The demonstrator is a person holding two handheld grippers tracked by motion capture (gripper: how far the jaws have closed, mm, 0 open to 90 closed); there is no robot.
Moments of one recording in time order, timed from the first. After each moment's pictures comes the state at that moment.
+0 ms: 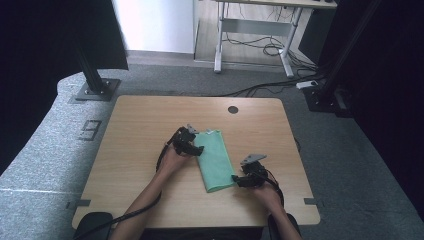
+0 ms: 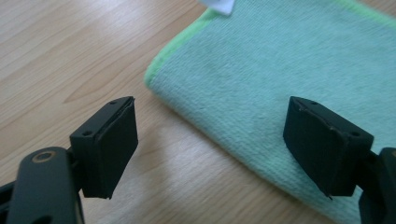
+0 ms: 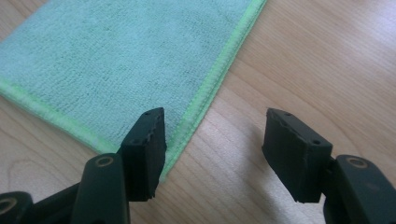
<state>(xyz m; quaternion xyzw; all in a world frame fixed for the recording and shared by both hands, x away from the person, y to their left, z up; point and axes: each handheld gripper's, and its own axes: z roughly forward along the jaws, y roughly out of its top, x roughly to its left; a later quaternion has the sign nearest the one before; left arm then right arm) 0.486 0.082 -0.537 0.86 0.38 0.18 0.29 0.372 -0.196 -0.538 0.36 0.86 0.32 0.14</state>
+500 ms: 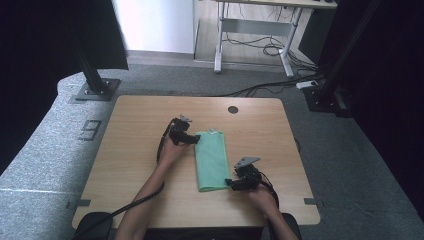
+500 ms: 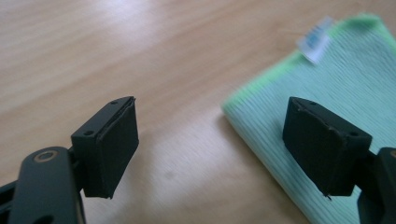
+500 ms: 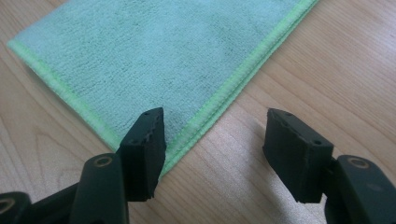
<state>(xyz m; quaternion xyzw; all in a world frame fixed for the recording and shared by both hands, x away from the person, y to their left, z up) 0.532 0.101 -0.533 0.81 0.45 0.17 0.33 0.363 -0.177 -0.540 0.35 0.87 0.33 0.12</state>
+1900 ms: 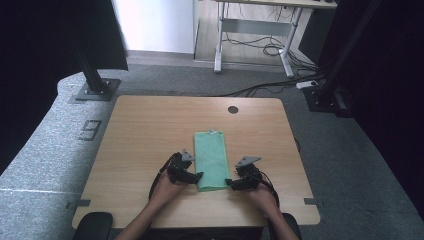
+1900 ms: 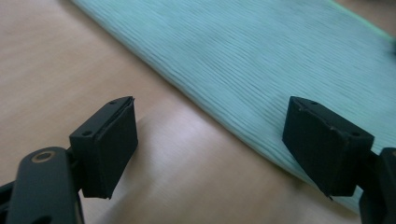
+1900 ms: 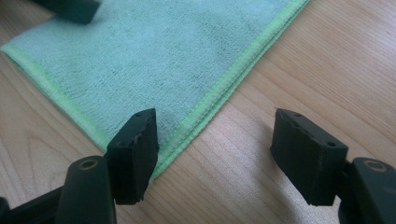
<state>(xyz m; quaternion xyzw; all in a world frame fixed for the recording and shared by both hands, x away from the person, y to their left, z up) 0.373 0.090 -0.543 0.86 0.37 0.12 0.34 0.366 -0.179 -0.542 0.35 0.86 0.34 0.12</state>
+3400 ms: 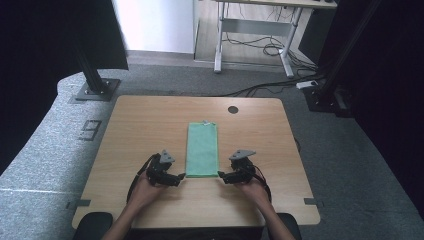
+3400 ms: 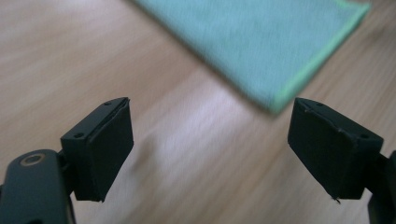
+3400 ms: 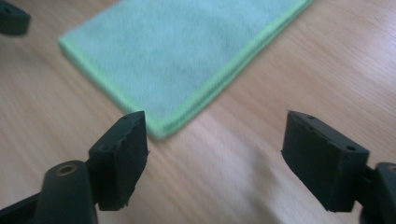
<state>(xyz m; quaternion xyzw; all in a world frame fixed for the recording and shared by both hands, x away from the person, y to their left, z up) 0.362 0.159 -0.532 0.86 0.37 0.14 0.33 0.379 -0.158 -0.530 0.35 0.85 0.36 0.15</state>
